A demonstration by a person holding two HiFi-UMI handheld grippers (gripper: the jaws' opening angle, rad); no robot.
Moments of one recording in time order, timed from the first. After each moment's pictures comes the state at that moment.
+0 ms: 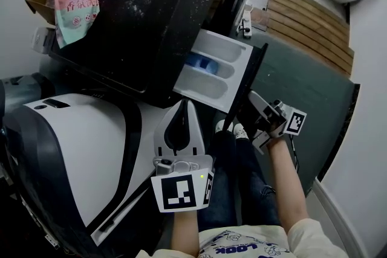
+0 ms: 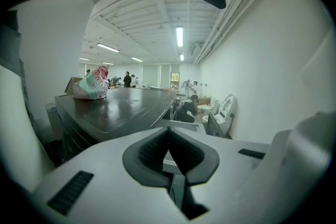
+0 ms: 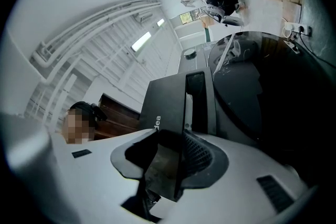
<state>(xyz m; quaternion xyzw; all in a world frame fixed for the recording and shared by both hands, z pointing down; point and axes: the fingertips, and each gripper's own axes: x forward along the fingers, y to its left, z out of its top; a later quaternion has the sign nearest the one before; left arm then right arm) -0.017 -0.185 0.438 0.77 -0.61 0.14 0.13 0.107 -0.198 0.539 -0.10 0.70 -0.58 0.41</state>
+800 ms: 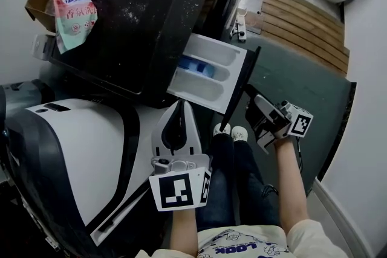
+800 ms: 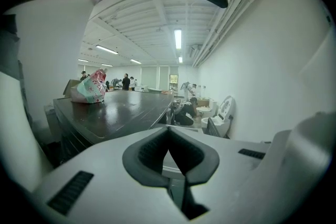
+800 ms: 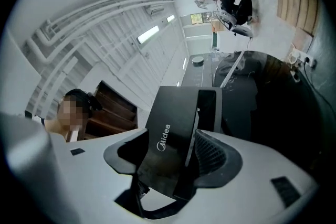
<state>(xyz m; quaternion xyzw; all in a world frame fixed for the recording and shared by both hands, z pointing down) -0.005 -0.181 0.425 0.78 -0.61 0.13 0.12 0.144 -0.190 0.530 -0.16 0.74 -0.54 0.37</state>
